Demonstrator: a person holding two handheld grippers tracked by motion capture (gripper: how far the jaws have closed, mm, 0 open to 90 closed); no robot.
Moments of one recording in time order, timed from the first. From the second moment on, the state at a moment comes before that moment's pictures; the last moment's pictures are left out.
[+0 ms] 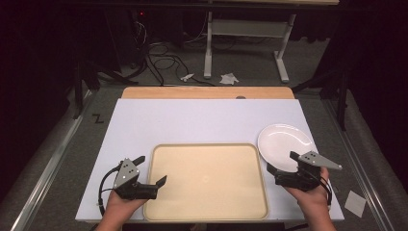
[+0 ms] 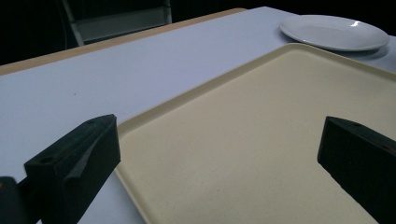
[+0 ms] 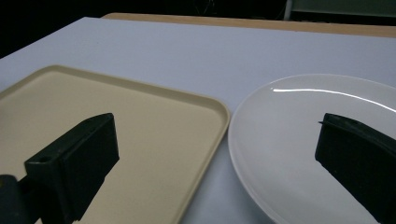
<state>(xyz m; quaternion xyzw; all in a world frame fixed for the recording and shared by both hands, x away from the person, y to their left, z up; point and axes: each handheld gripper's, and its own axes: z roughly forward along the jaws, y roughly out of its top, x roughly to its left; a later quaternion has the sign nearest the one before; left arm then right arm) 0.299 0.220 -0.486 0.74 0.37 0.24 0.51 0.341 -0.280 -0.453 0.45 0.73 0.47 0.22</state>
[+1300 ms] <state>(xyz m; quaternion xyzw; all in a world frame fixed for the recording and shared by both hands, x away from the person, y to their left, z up) 0.315 0.212 -0.486 0.74 0.36 0.24 0.51 0.334 -0.352 -0.461 0.54 0.67 0.45 0.24</state>
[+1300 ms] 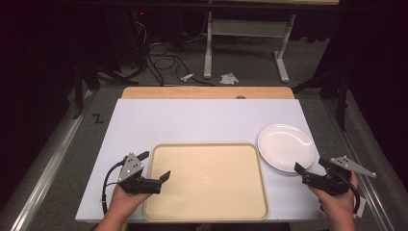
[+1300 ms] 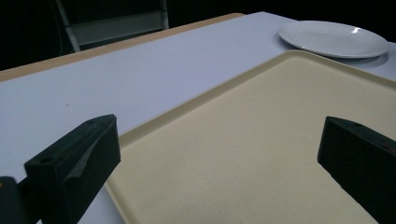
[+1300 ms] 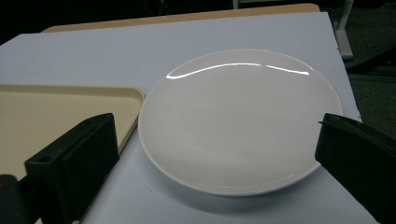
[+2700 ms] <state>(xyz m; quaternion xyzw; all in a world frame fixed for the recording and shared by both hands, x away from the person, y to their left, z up) 0.305 0.215 -0.482 0.74 0.35 0.23 0.52 0.350 -0.379 -0.494 0.70 0.52 0.49 0.02</state>
